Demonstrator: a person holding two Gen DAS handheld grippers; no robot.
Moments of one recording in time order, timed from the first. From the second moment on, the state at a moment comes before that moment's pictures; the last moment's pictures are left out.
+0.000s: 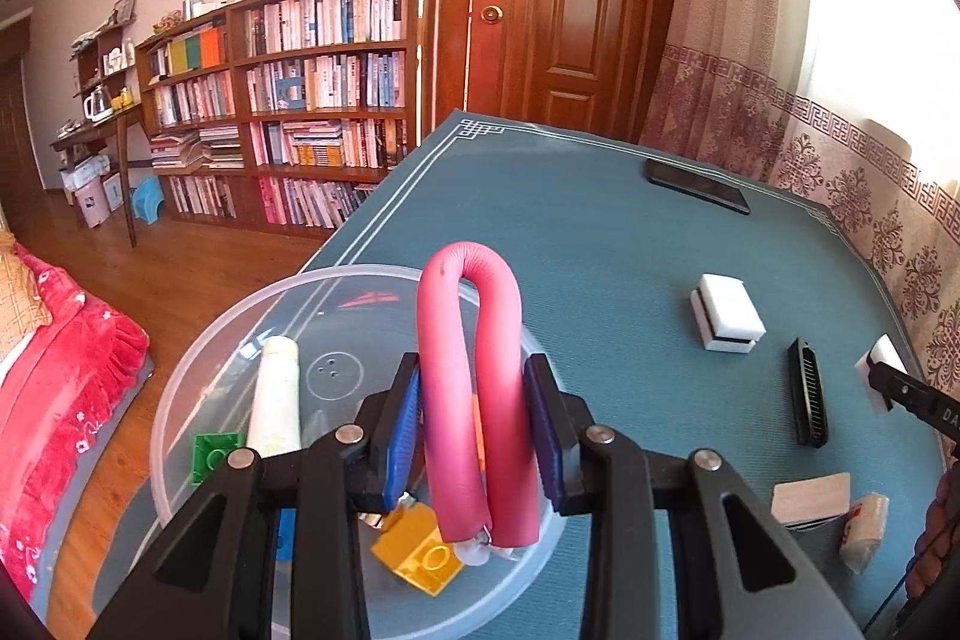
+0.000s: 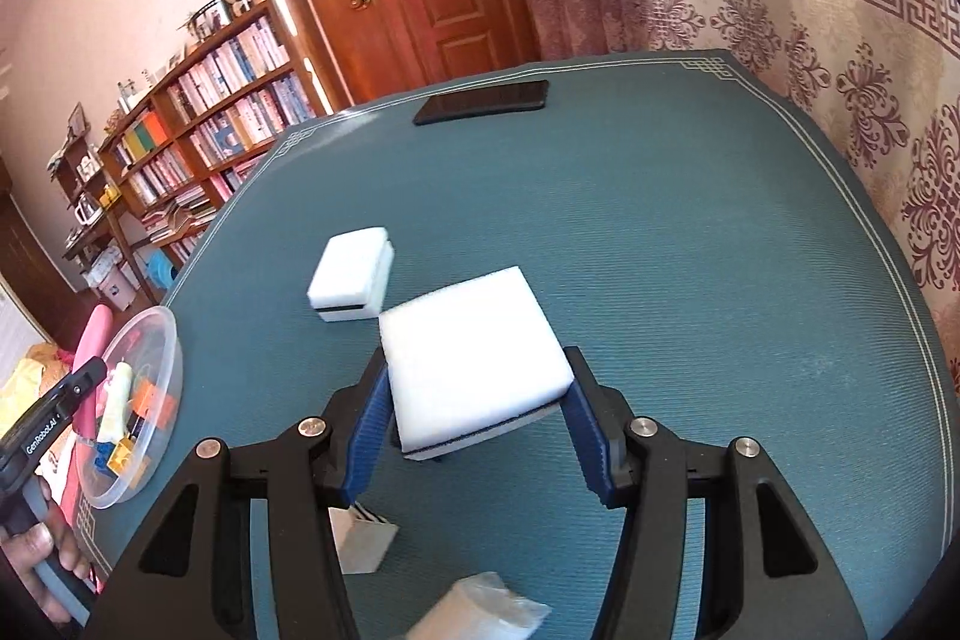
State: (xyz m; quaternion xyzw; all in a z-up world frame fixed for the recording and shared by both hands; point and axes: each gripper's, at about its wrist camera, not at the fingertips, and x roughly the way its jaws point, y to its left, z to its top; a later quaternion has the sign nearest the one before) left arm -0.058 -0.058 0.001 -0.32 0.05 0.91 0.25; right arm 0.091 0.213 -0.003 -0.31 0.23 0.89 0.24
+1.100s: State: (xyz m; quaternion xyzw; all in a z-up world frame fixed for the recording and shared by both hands) left arm -0.116 -0.139 -0.020 -0.35 0.03 0.92 0.19; right arm -0.043 0.081 -0.005 -0.37 0.15 0.91 0.08
